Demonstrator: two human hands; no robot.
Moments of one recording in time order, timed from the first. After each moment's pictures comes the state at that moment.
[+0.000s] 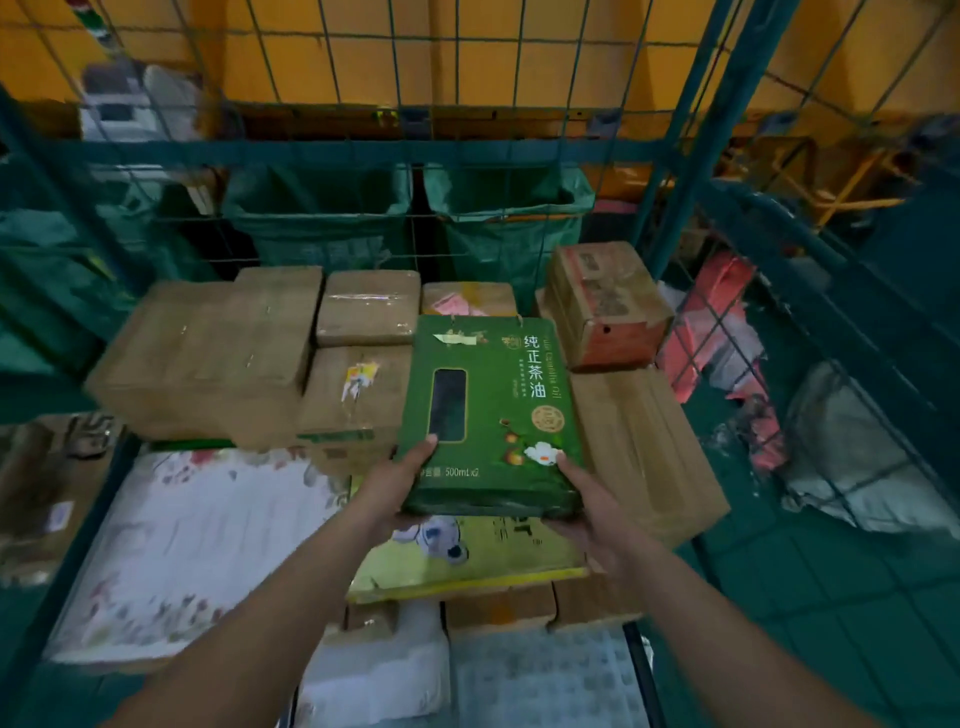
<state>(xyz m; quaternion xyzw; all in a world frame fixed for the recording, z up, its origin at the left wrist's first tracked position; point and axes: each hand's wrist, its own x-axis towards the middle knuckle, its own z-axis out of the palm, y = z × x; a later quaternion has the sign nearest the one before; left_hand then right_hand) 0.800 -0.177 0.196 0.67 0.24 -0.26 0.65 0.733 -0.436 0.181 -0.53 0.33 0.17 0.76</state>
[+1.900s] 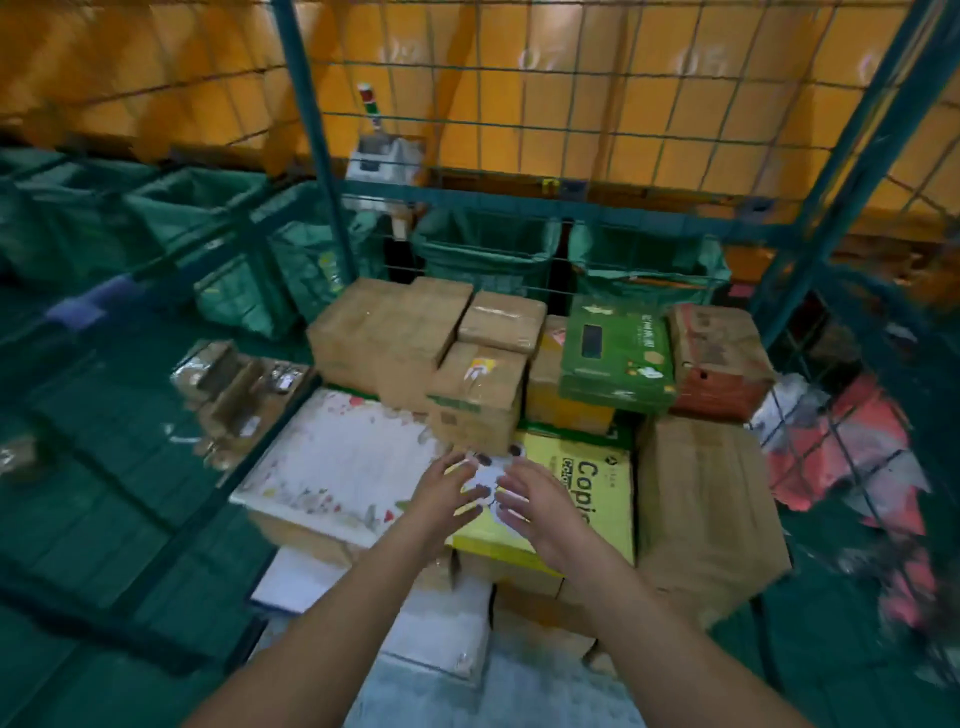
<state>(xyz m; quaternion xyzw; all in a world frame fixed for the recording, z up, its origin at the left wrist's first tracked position) 0.640 -0.168 0.268 0.60 0.27 -0.12 0.75 0.656 -0.315 0.276 -0.60 0.18 0.26 0.73</state>
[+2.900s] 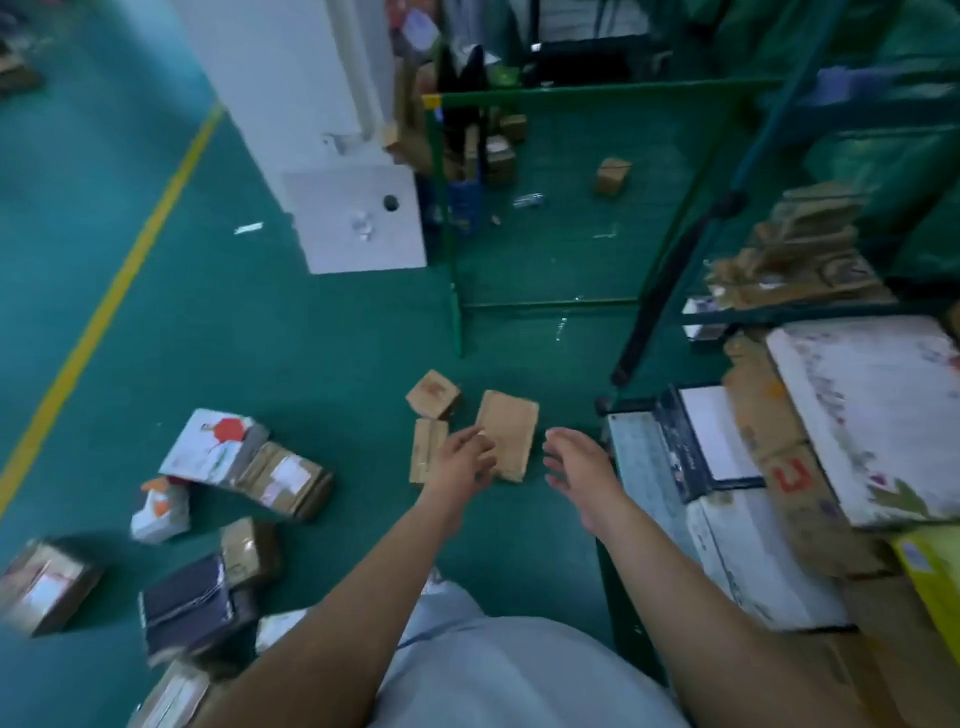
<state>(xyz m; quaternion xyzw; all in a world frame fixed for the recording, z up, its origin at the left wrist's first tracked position) 0.024 0.002 0.169 0.26 0.61 0.33 0.67 0.189 -0.023 0.181 -0.68 -0.19 0.60 0.37</state>
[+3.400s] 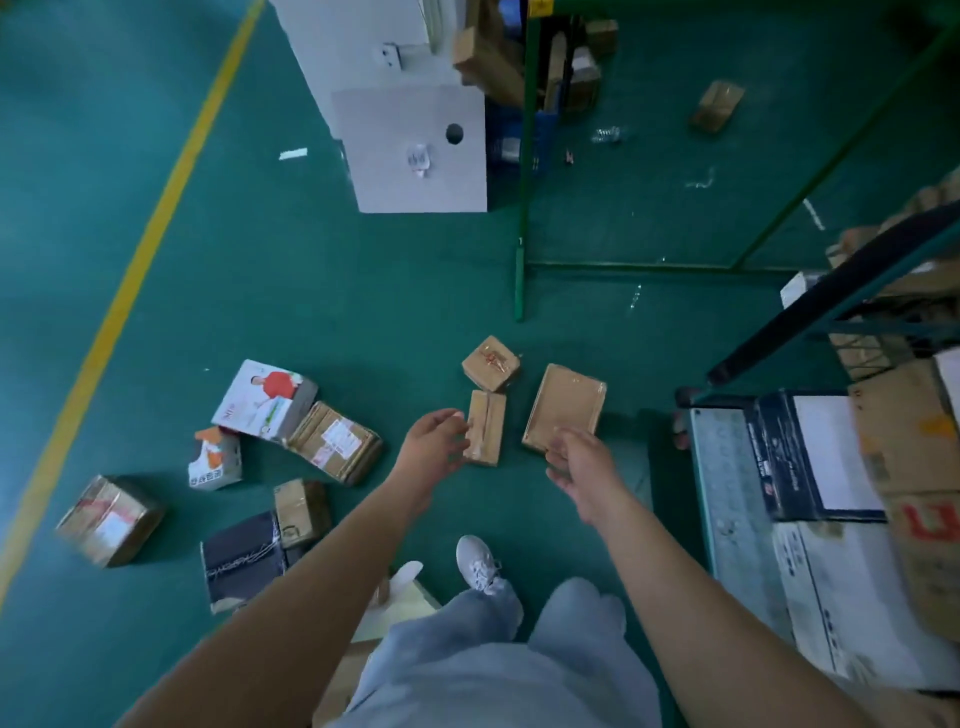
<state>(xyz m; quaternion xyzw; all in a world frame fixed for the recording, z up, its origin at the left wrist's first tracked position) -0.152 0.134 0.120 0.22 0.69 0.30 0.63 0.048 0.118 0.101 -0.69 -0.12 0.65 0.31</state>
